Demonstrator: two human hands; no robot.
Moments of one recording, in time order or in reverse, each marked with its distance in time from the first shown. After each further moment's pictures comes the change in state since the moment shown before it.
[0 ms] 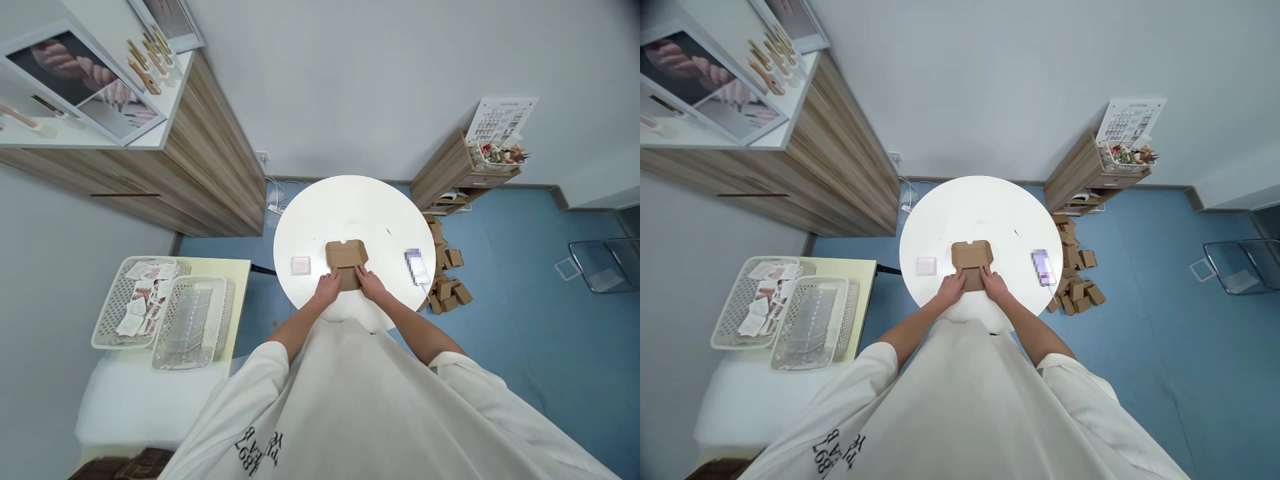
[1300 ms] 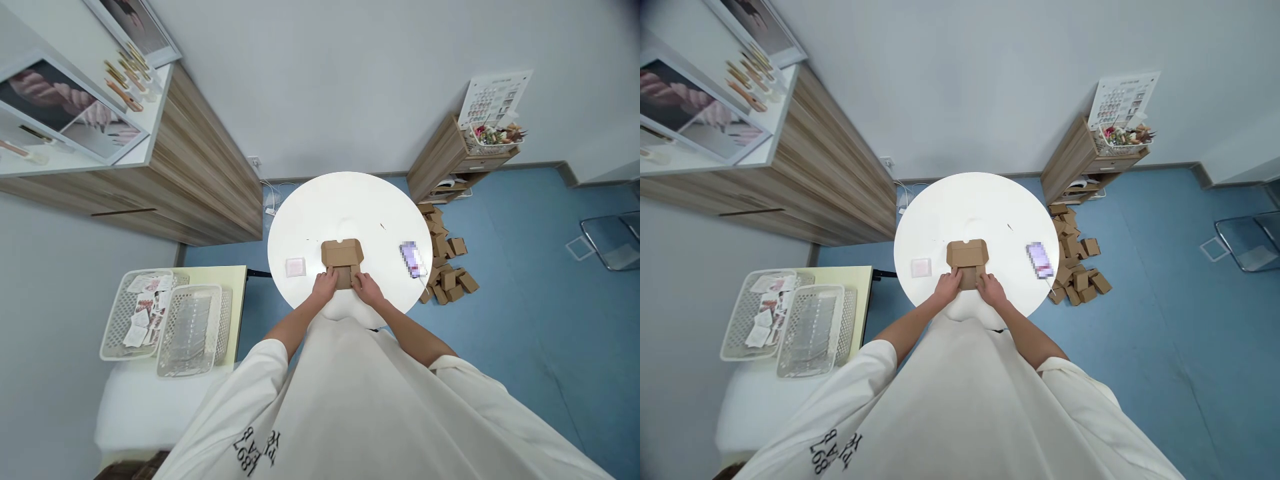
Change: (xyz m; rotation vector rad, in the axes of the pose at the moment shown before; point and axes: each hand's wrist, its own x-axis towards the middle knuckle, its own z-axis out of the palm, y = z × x) left_hand 0.010 0.012 -0.001 0.131 -0.039 0.009; right_hand -0.026 0.004 0.030 0.382 0.142 0.173
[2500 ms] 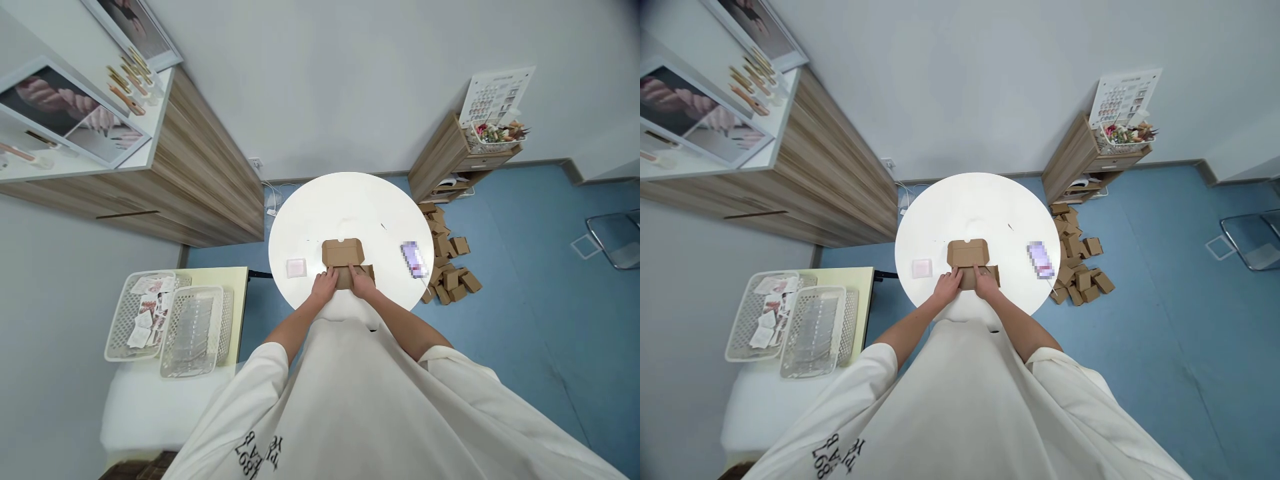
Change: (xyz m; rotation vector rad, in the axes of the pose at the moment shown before) left_hand -0.001 -0.005 0.003 0.069 0.029 0.028; right_hand 0.027 -0.024 -0.005 -0.162 -0.184 -0.040
